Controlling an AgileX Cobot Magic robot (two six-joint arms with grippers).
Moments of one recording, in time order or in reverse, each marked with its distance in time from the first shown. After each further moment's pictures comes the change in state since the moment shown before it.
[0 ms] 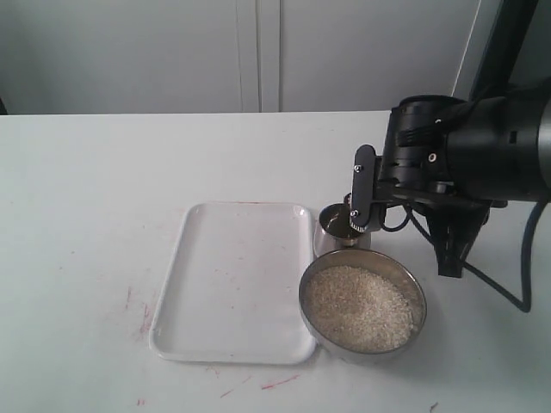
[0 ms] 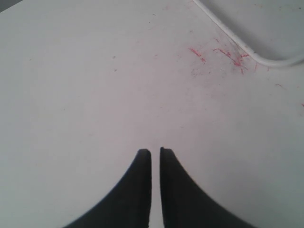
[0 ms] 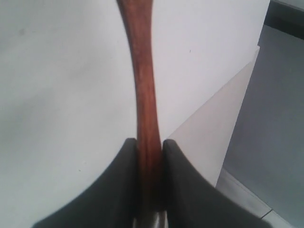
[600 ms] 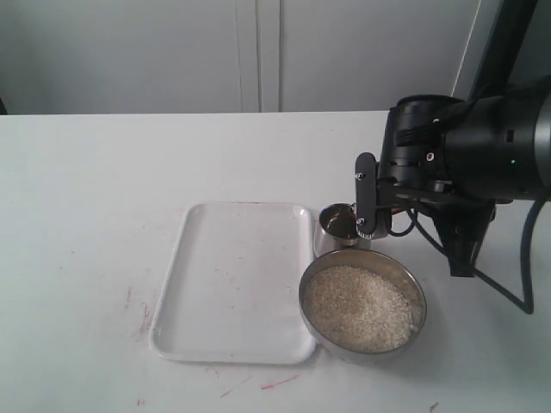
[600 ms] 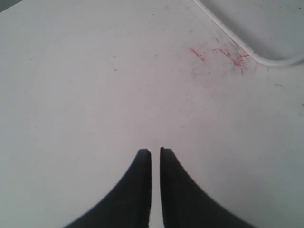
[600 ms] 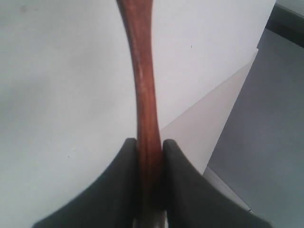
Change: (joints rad) left arm 0.000 0.000 0.000 0.000 0.000 0.000; right arm 0.000 0.007 -0.006 -0.004 0.028 -0.097
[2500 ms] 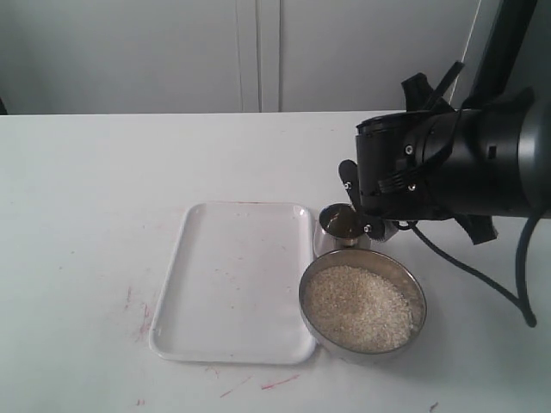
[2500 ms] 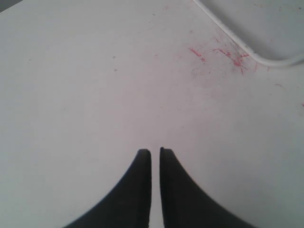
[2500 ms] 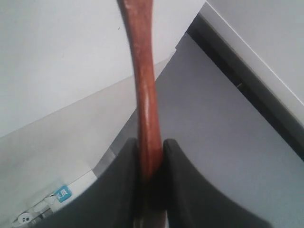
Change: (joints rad) left arm 0.000 0.000 0.000 0.000 0.000 0.000; right arm 0.080 0.000 0.000 -0.270 0.061 -0.162
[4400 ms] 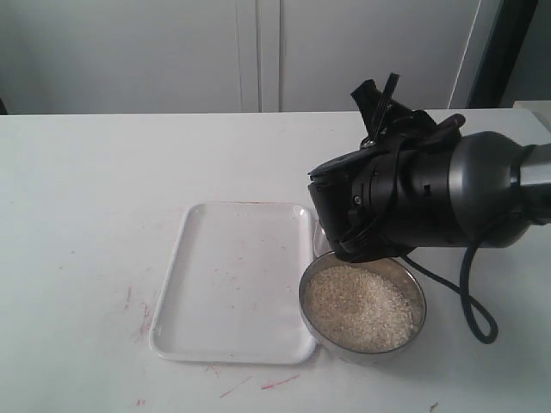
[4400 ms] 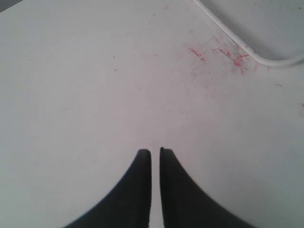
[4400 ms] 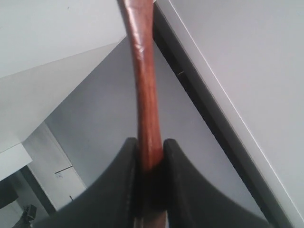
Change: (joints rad) left arm 0.000 0.000 0.000 0.000 0.000 0.000; right arm 0.081 0.086 0.000 -0.207 0.076 -0.017
